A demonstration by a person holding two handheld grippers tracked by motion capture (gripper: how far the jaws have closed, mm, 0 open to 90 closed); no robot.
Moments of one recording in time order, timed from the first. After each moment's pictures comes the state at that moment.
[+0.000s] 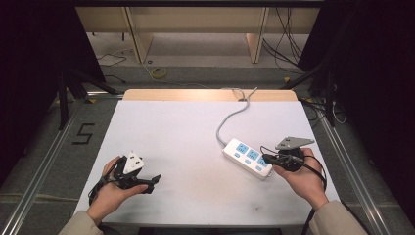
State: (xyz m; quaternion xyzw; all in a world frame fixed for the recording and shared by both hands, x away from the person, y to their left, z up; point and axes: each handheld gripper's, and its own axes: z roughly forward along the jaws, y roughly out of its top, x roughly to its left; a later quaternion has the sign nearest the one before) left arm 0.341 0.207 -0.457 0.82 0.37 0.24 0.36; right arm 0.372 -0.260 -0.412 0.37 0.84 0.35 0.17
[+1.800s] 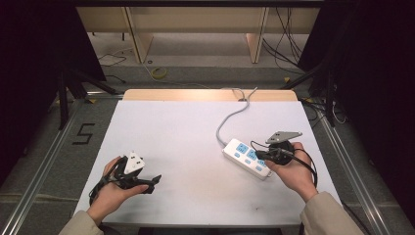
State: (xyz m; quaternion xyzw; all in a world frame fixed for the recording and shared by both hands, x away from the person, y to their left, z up) left arm 0.341 0.205 -0.457 0.82 0.37 0.23 0.35; right arm 0.390 -0.240 -0.411 0.37 0.85 0.34 0.16
